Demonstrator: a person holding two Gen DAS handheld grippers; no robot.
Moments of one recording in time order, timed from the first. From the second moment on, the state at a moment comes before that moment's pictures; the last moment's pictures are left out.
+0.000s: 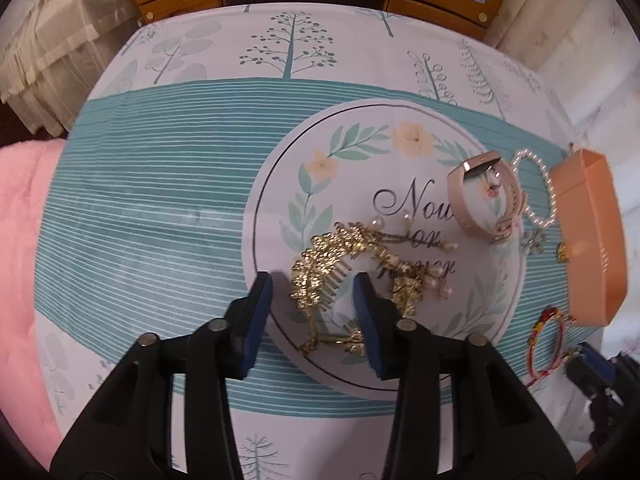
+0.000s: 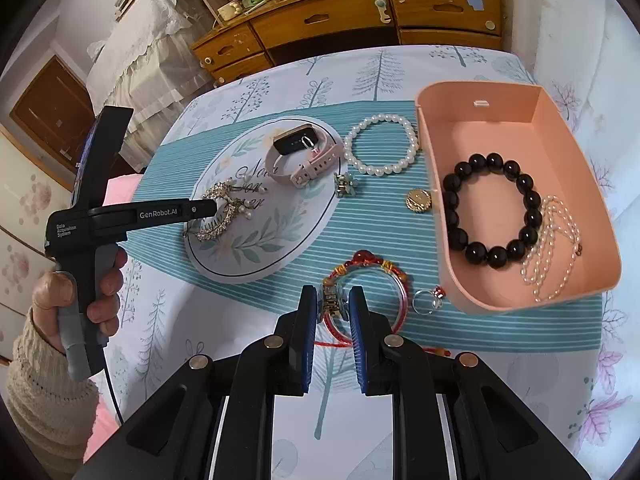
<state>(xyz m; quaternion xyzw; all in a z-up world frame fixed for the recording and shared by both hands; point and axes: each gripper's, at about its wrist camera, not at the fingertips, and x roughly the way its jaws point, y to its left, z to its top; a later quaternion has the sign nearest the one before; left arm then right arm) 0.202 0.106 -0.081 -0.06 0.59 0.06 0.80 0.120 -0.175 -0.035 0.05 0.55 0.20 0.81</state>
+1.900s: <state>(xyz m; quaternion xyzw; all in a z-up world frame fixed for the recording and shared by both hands) 0.212 -0.146 0.026 -0.02 0.49 -0.11 0.86 0.129 -0.323 0.018 0.13 0.50 0.12 0.85</state>
